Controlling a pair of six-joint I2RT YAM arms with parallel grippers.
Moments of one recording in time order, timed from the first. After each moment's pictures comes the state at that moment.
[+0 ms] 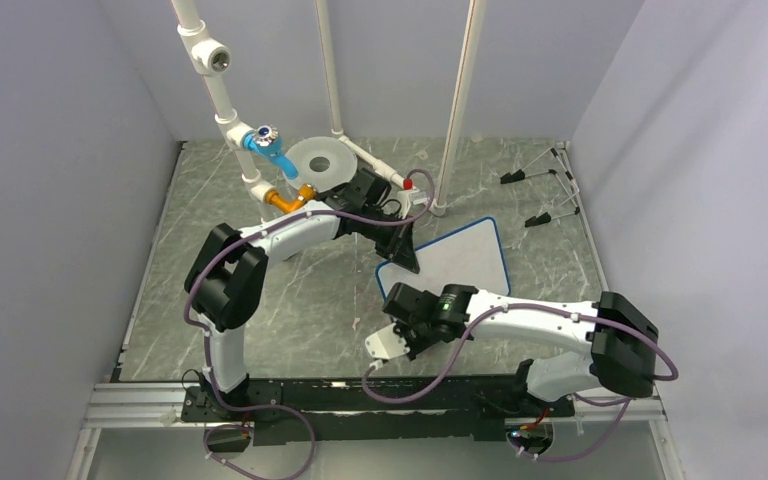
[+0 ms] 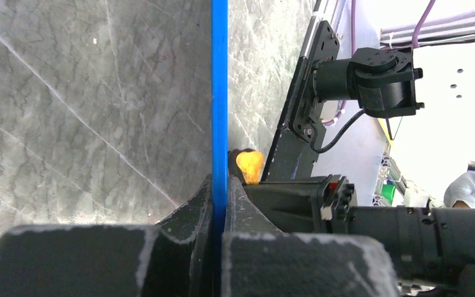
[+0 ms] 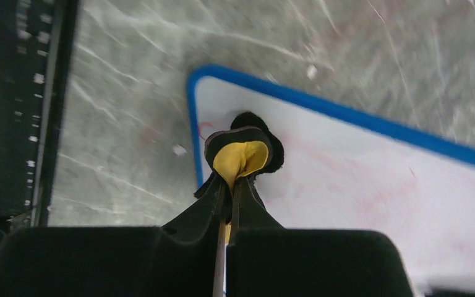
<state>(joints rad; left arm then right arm) -0.68 1.91 1.45 -0.41 0.87 -0.22 1.14 1.34 0.84 -0.74 0.06 -0.93</state>
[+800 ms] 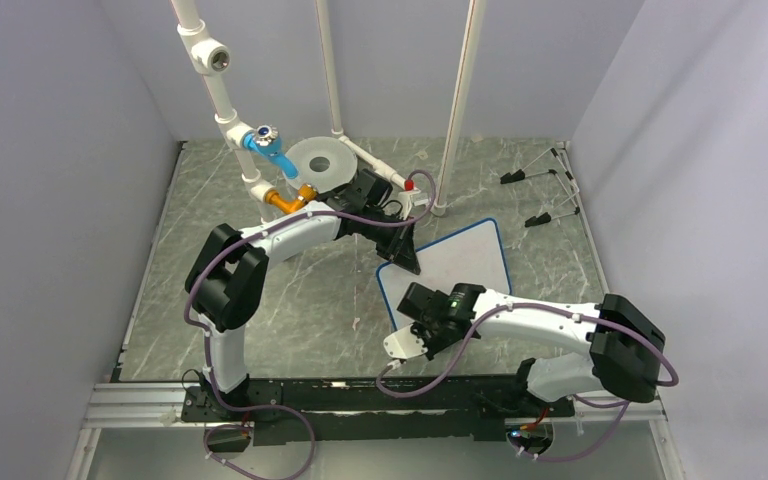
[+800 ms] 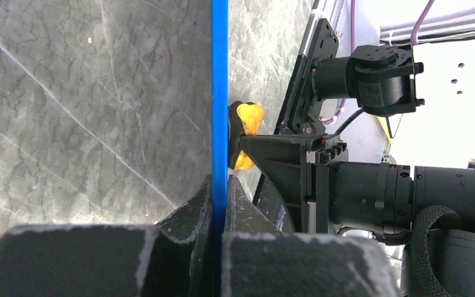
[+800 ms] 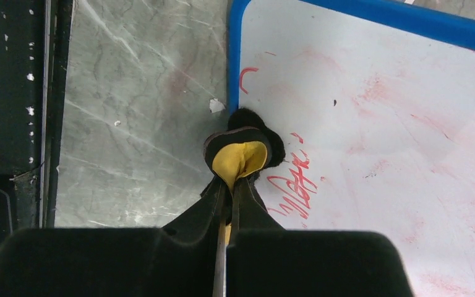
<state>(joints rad) -0.69 1.91 1.45 -0.42 0.87 -0.22 1.08 1.32 0.75 -0.81 0.07 -0.99</state>
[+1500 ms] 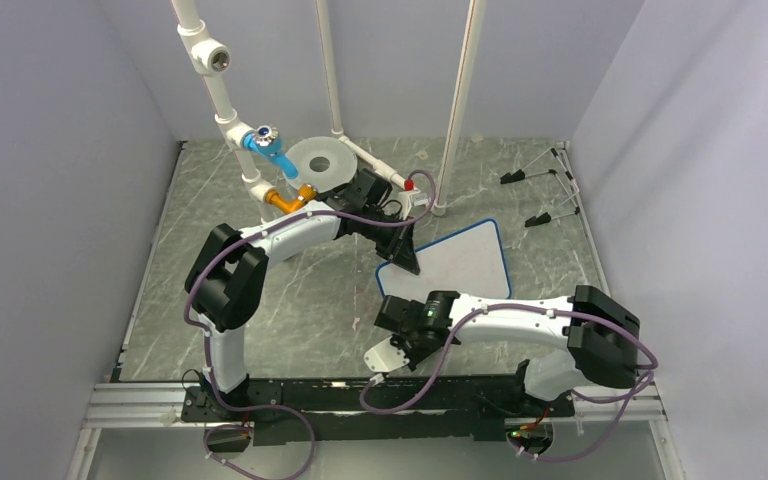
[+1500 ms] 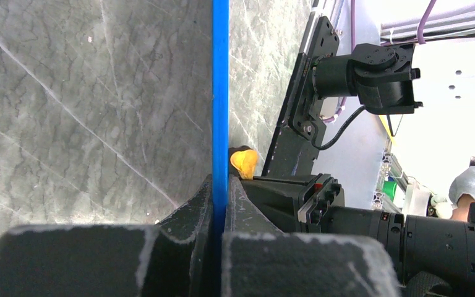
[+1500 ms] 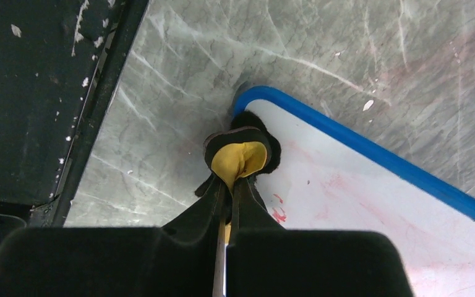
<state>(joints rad) -0.69 1.91 1.45 -0.42 0.87 -0.21 1.21 1.45 0.86 -0.79 0.04 -0.96</state>
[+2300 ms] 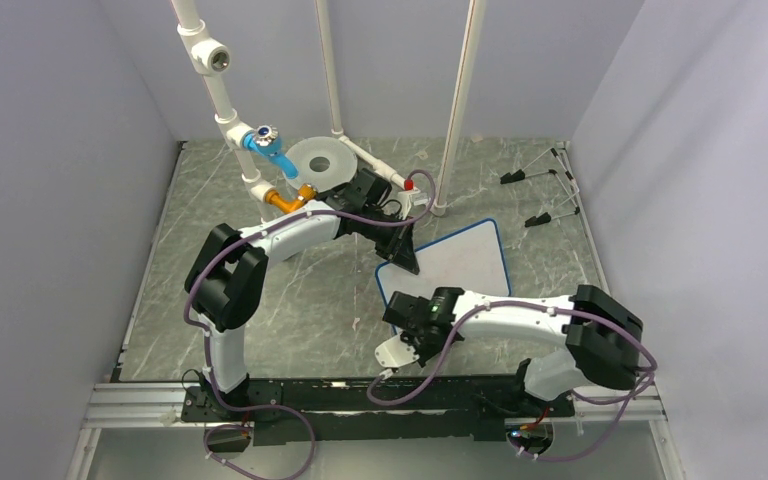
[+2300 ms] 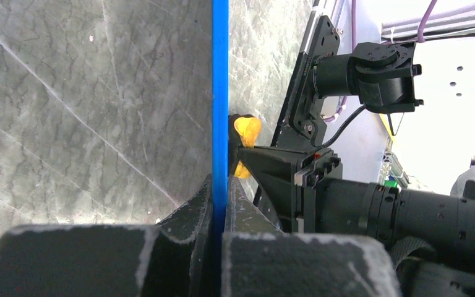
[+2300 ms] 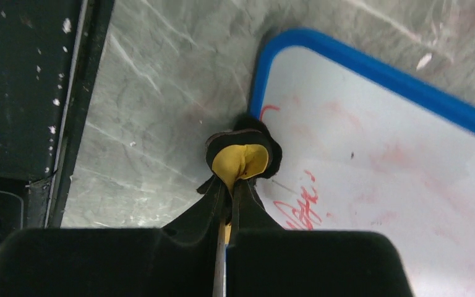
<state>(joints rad) -0.69 1.91 1.45 -0.43 0.87 -0.21 1.14 1.41 0.80 -0.82 0.07 -0.98</state>
